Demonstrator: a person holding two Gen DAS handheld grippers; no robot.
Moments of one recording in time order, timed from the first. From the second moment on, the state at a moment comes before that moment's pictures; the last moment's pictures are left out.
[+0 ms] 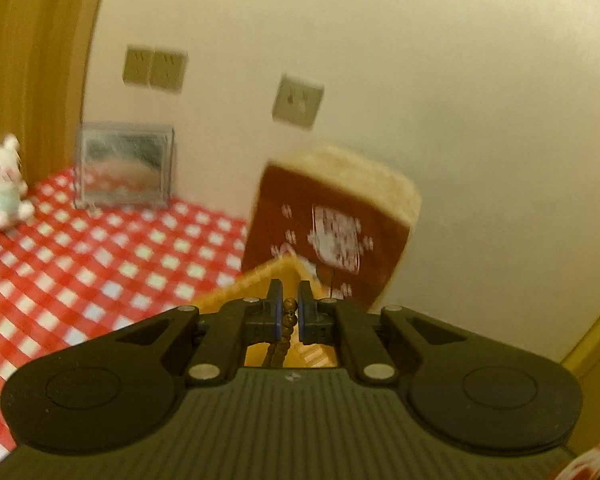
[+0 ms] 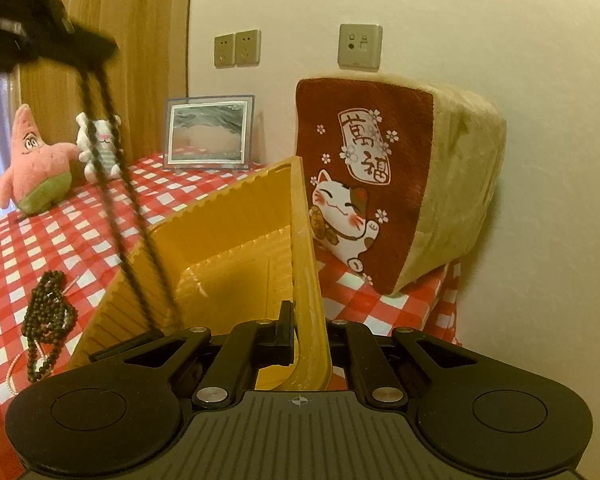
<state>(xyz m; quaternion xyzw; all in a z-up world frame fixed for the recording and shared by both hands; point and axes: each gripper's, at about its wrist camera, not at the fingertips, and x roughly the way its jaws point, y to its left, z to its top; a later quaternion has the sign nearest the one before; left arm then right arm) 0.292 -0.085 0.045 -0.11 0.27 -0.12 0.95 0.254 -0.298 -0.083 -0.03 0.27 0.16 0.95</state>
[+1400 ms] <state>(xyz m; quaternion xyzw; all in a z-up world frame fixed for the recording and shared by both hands) 0.168 0.054 -0.053 -0.12 0.39 0.18 0.90 0.258 -0.303 -0.092 -0.02 0.28 0.15 0.95</state>
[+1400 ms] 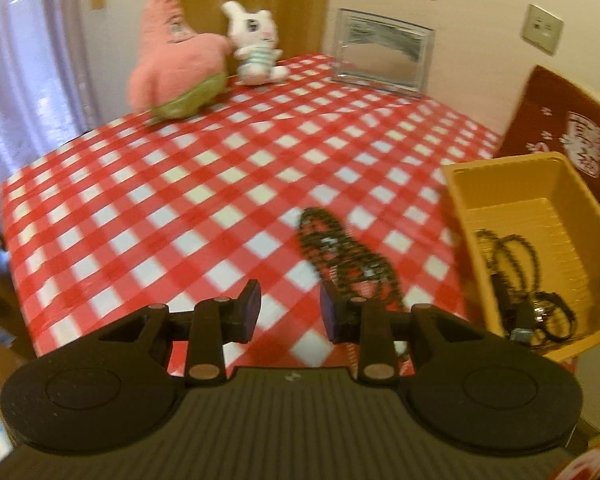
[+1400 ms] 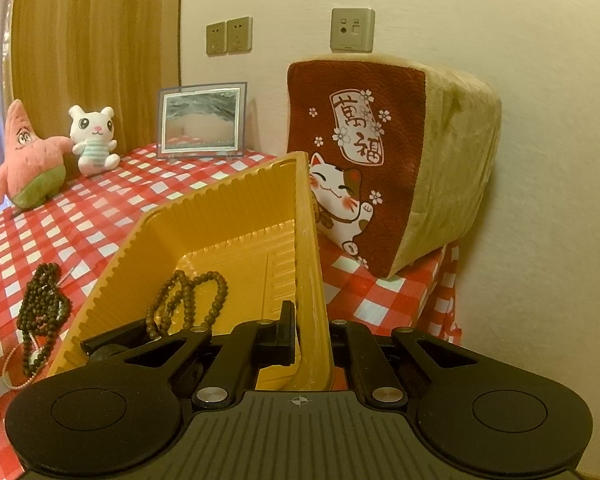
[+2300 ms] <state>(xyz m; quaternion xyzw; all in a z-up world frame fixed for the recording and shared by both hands) 0.098 0.095 -0.074 -0.13 0.41 0.25 0.86 0.258 -0.302 -0.095 -0.03 0.29 0.15 0.94</state>
